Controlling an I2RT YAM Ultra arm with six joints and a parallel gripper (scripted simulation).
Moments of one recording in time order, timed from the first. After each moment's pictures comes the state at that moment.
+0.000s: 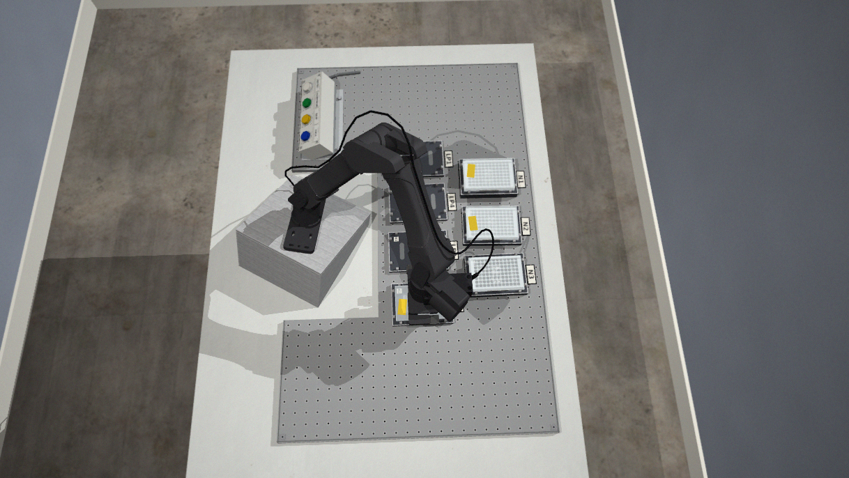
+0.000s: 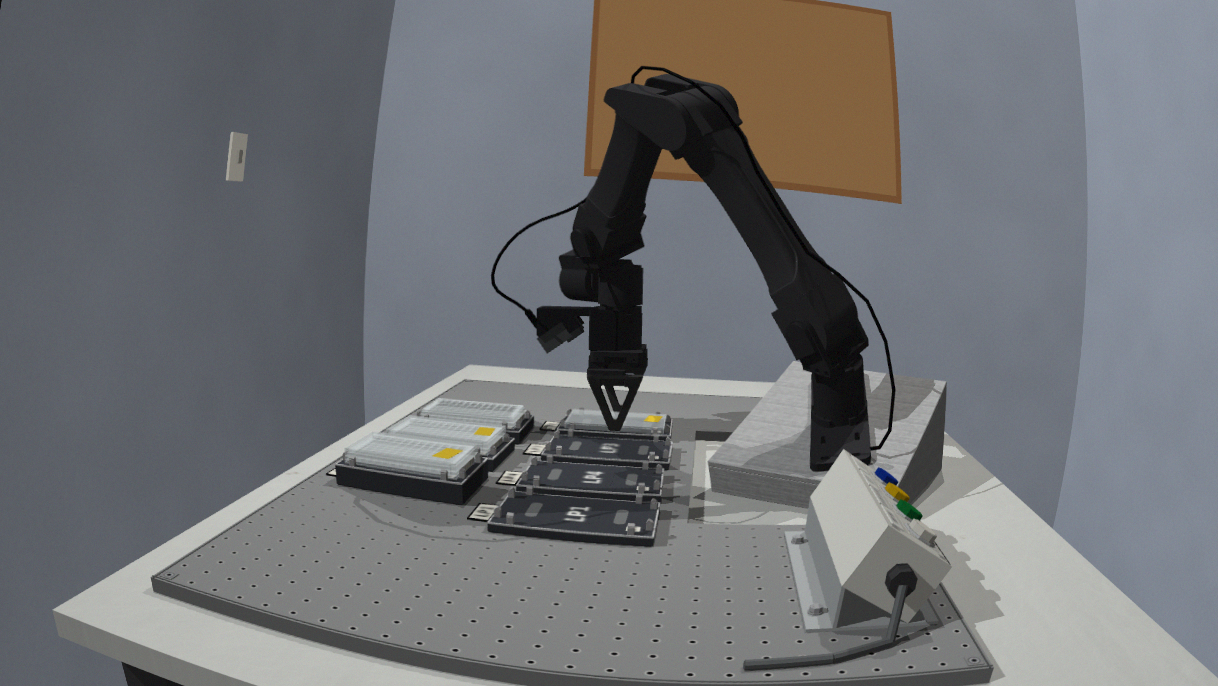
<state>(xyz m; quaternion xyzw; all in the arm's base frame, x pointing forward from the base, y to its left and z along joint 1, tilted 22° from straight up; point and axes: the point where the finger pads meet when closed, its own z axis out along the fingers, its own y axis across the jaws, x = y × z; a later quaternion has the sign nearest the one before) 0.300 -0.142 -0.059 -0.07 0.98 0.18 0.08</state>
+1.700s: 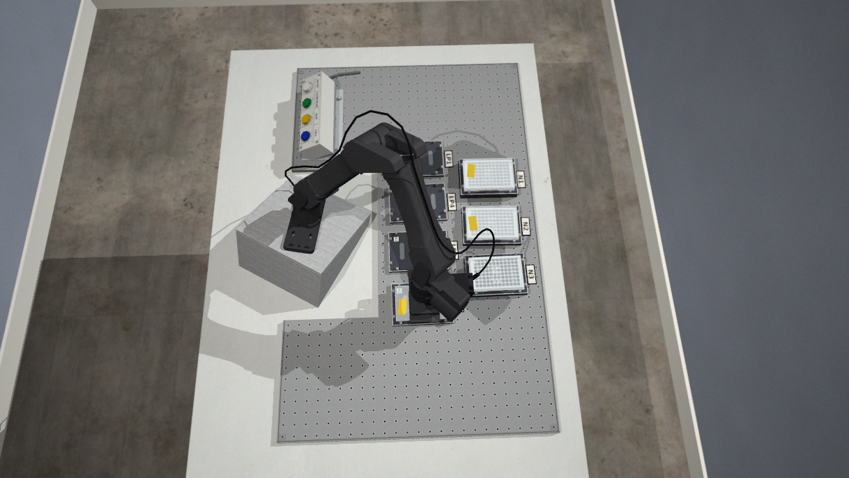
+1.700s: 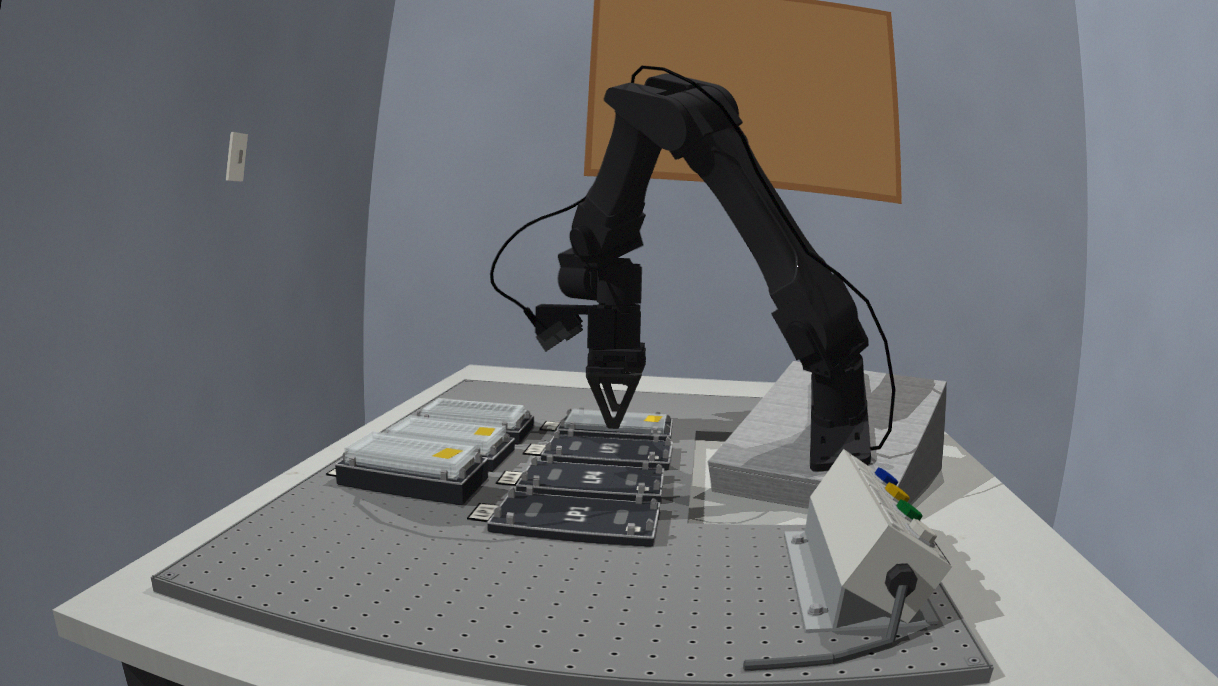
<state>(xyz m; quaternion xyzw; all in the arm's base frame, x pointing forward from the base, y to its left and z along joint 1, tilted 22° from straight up) 0.303 -0.144 -0.058 -0.07 0.98 0.18 0.08</state>
